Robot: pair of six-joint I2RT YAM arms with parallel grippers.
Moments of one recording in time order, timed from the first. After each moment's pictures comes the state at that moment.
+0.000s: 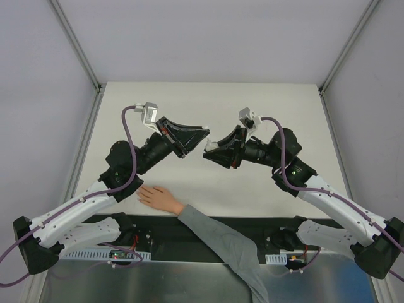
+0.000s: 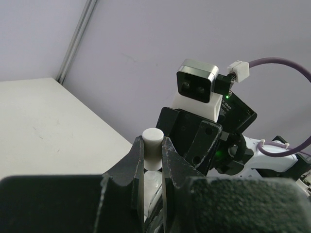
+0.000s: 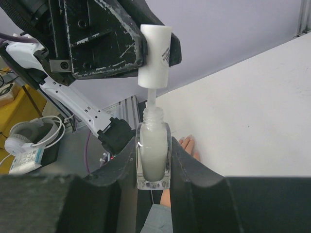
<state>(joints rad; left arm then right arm) -0.86 0.89 0.84 0.40 0.12 -0.65 0.79 1.00 0.87 0.25 -0.59 0.43</state>
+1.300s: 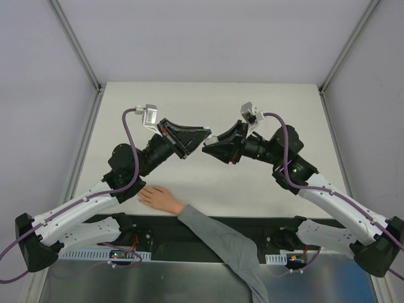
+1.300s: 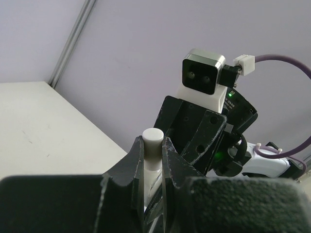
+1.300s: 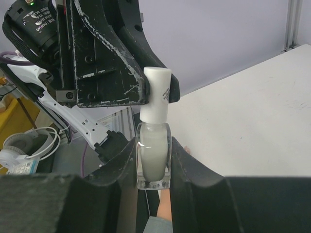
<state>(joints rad) -0.88 0.90 0.80 0.48 0.08 -0.68 0.80 1.01 0.93 0.24 -0.54 0.42</state>
